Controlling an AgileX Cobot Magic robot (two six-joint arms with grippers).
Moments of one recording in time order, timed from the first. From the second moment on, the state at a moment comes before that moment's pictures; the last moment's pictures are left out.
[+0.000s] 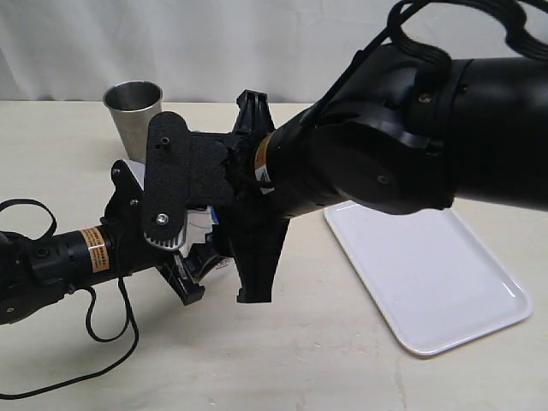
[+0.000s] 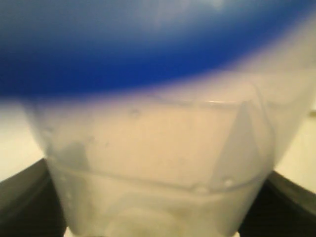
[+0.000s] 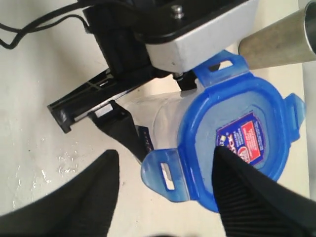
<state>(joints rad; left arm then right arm) -0.20 2.01 -0.57 0.67 -1.10 -0.02 0.92 1.60 -1.19 -0.27 0.58 -0.58</state>
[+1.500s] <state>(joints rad) -0.19 2.01 -0.57 0.62 -1.04 -0.05 0.92 1.79 -1.24 -0.52 0.51 -0.59</state>
